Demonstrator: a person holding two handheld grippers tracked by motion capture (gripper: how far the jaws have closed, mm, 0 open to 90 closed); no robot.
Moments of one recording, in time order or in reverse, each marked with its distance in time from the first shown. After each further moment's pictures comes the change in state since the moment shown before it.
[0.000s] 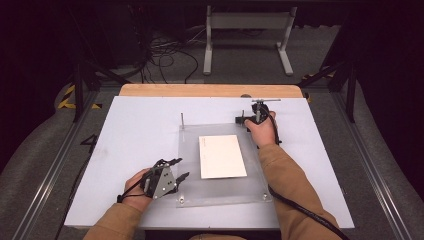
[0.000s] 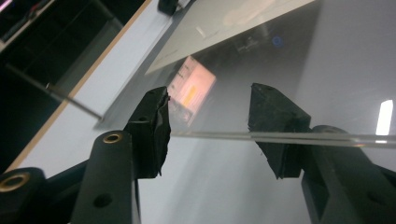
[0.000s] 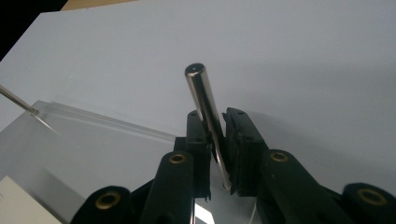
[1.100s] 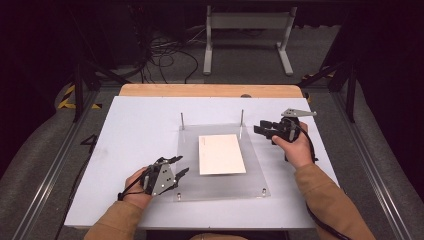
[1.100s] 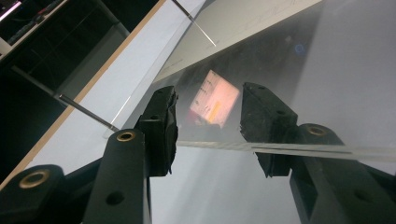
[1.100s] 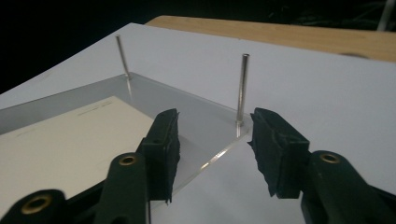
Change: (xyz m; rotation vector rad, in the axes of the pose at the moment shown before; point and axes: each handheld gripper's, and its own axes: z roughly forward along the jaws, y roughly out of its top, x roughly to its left) left arm 0.010 0.001 -0.003 -0.021 0.006 -0.062; right arm -0.007 -0.045 -0.114 -0.206 0.159 -0.336
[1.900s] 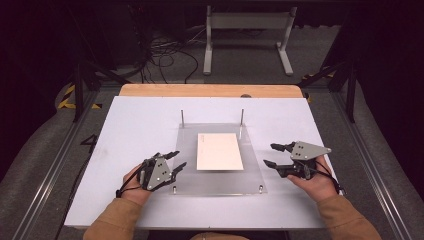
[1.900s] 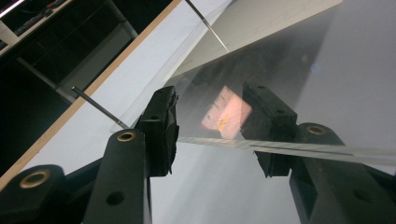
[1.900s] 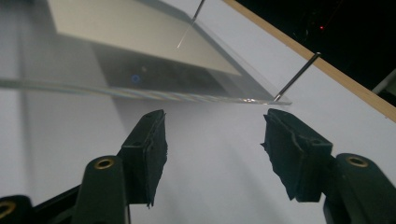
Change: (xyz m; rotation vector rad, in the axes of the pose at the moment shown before) left arm 0.014 0.000 -0.002 -0.023 0.013 -0.071; right arm 0.059 -0.047 -0.060 0.058 0.009 -0.524
